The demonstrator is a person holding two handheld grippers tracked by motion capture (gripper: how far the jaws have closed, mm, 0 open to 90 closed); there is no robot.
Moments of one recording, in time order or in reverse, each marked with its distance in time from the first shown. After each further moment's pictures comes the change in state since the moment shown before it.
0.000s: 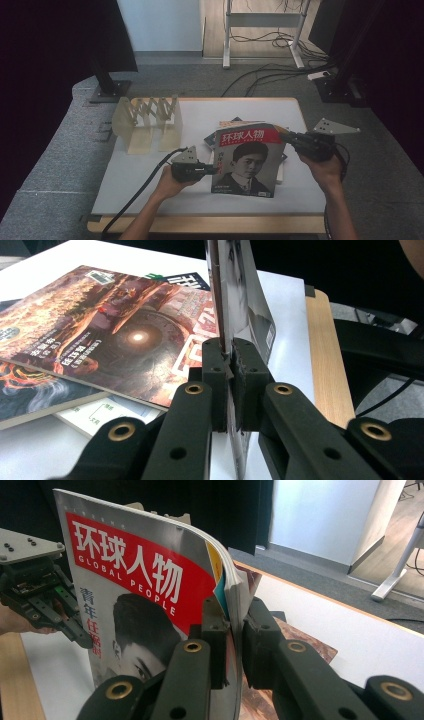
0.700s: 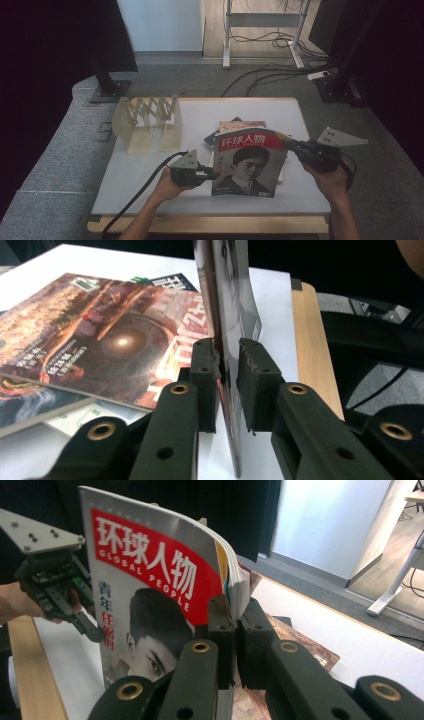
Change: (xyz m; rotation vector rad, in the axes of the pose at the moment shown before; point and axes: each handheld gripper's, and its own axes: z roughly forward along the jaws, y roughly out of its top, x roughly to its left) left arm -0.010 0.004 -0.004 0.000 -0.025 0.042; right arm 0.027 0.001 -0.022 -0.016 0.006 -0.078
